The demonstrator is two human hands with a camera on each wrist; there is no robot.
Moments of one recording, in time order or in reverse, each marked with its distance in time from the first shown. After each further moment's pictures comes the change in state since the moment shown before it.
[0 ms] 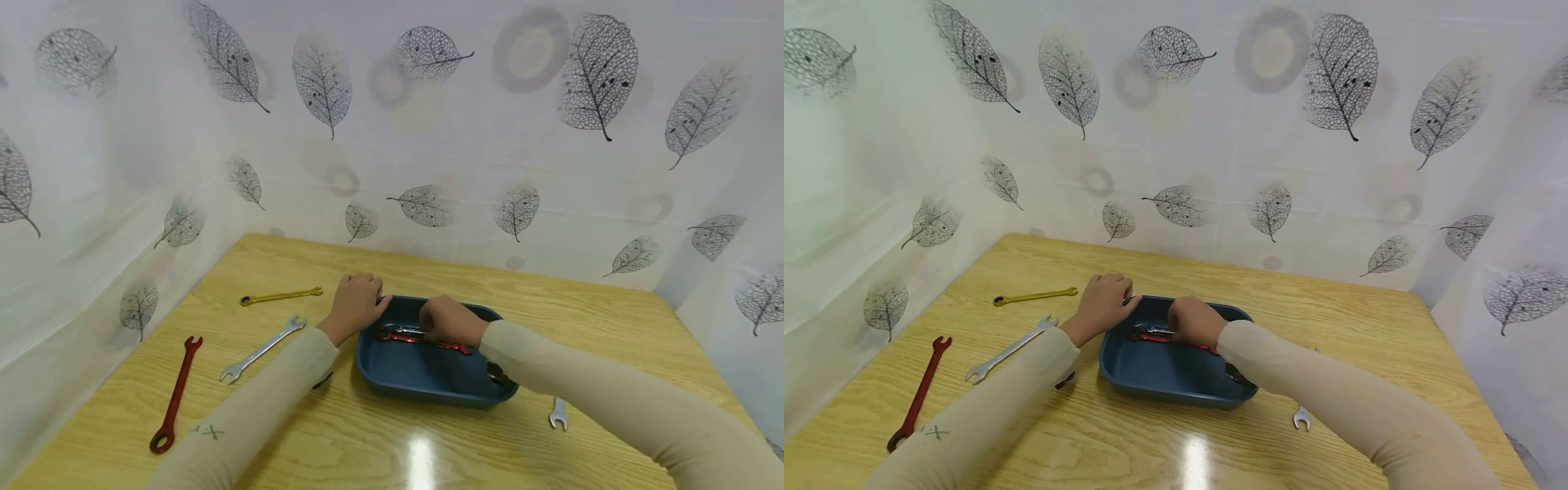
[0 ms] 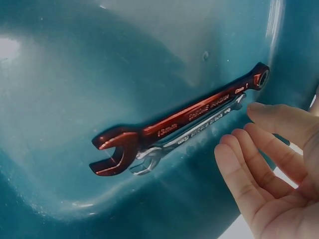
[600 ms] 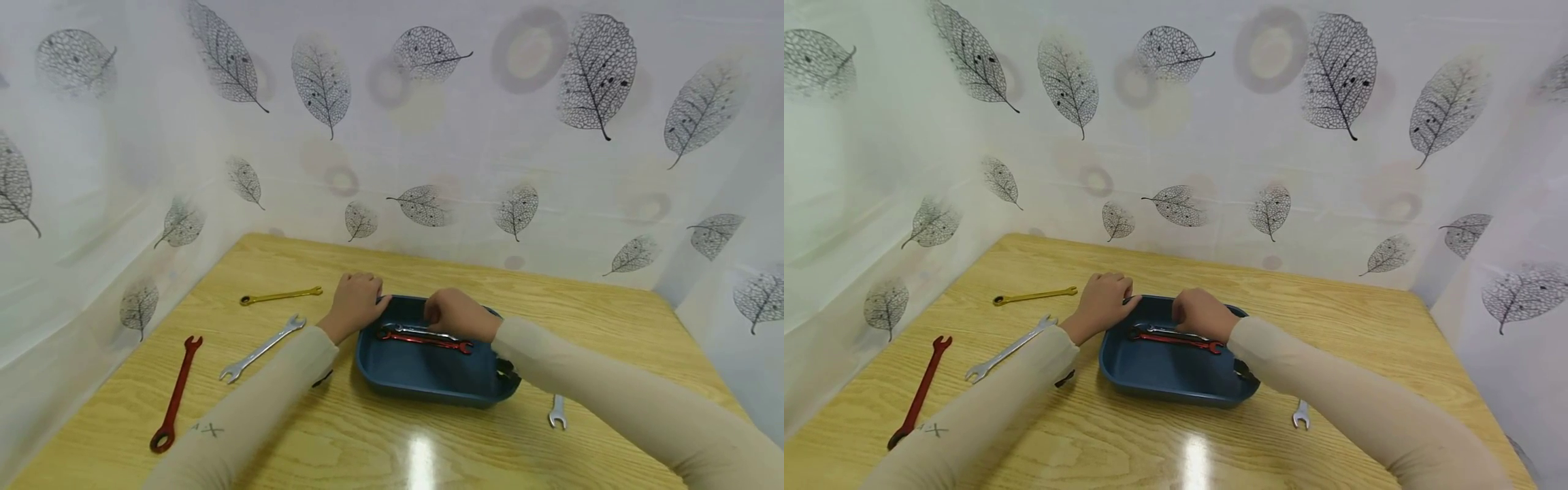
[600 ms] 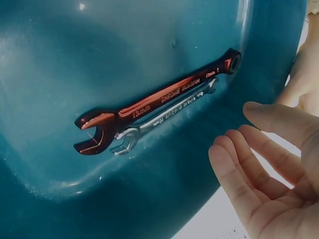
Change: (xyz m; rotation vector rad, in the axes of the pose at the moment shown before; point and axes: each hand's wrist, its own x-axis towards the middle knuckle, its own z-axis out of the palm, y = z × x) left_hand 0.002 -0.001 0.000 0.012 -0.027 -0.007; right_hand -0.013 -0.012 -0.024 -0.011 0.012 0.062
